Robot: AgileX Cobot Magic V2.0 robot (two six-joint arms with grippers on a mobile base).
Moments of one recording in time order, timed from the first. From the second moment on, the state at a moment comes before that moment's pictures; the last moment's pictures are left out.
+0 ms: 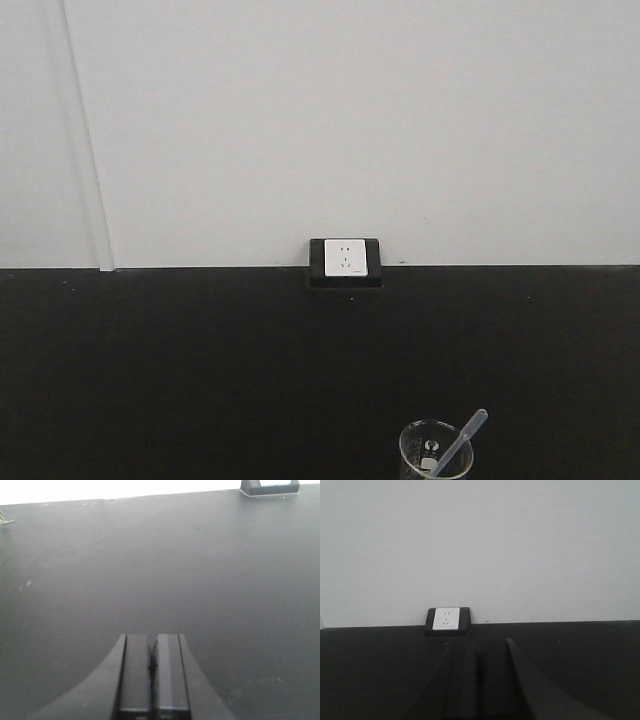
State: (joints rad) left arm -0.07 -0.01 0.03 -0.02 0.01 0.05; right arm 0.11 0.65 -0.55 -0.04 0.01 0.10
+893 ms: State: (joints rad) left arm -0.07 -0.01 0.03 -0.02 0.01 0.05; right arm 0.19 1.15 -0.55 0.27 -0.17 0.34
